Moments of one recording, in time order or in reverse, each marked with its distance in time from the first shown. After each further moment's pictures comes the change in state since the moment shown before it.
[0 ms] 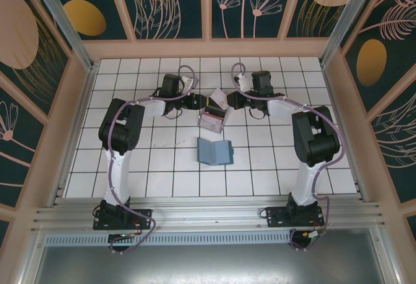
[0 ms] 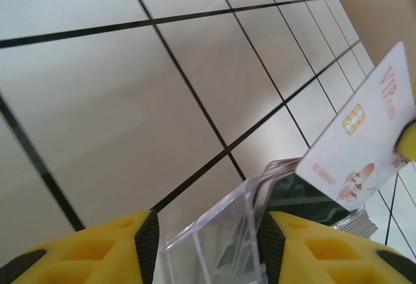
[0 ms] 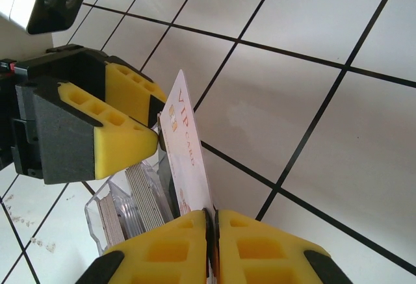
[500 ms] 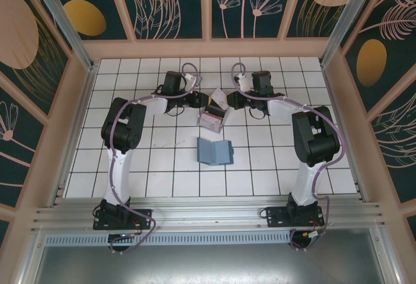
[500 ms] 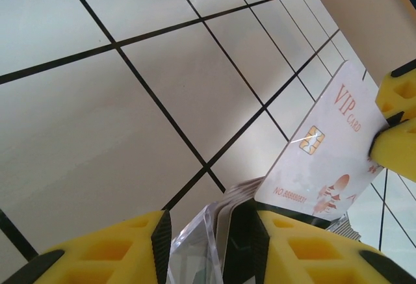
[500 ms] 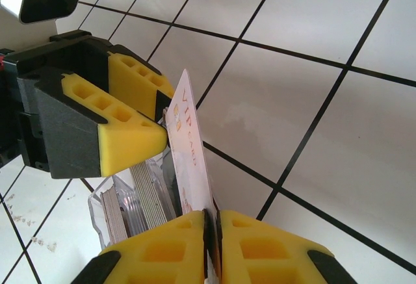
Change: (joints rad) left arm -0.003 0.028 0.053 -0.013 0.032 0.057; right arm 0.000 0.000 0.000 -0.001 -0.003 0.000
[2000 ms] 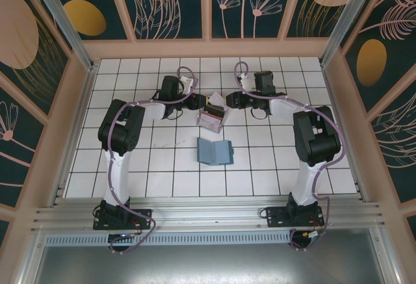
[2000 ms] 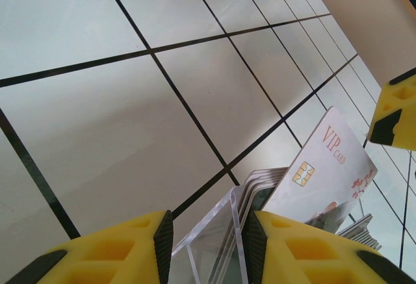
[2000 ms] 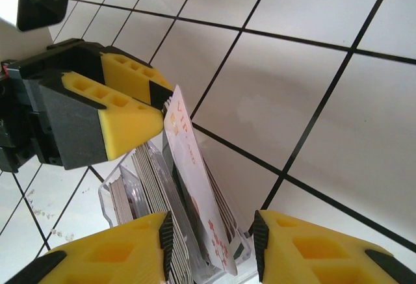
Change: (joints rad) left arm -0.001 -0.050 -0.131 0.164 -0.085 -0.080; right arm -0.023 0.000 0.001 -0.036 -0.054 0.027
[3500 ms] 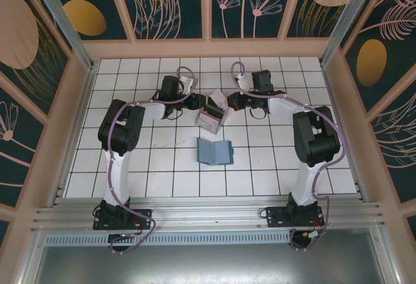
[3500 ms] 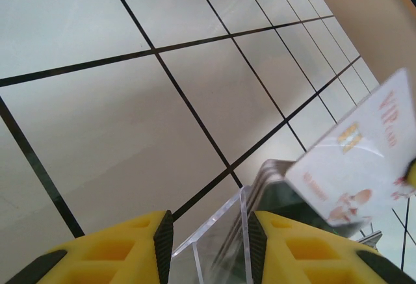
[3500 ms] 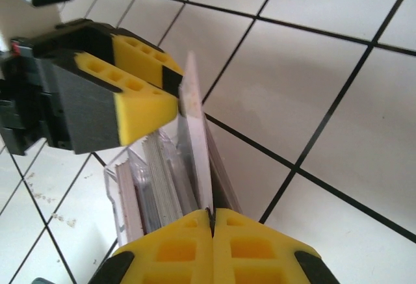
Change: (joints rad) left arm 0.000 0.000 -0.001 -0.001 -0.010 -0.007; right arm 0.016 -0.011 0.035 -0.076 0.002 -0.057
